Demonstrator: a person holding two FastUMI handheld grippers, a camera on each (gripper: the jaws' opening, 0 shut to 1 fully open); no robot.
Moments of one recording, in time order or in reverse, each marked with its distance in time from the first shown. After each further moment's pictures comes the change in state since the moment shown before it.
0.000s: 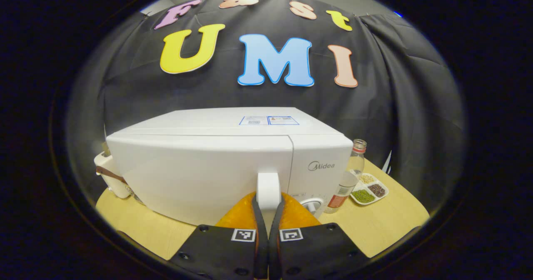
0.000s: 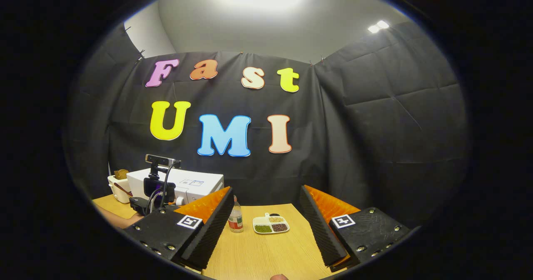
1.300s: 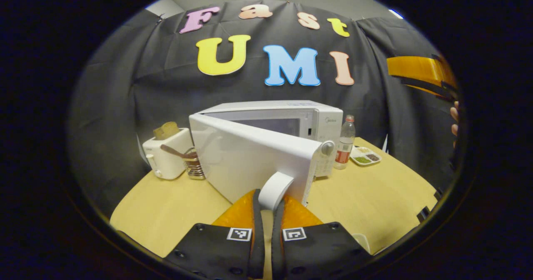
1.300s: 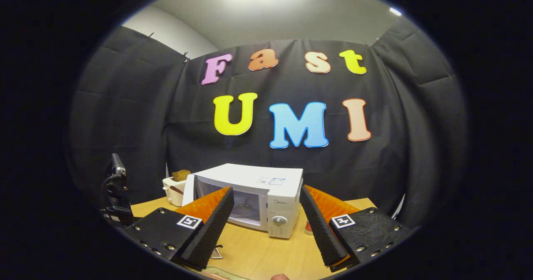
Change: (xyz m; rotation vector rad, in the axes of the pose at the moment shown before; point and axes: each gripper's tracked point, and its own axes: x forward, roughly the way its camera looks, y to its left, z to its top) left arm -0.225 0.121 -0.077 0.033 0.004 0.068; right arm 0.033 0.199 -0.029 0.048 0.074 0.495
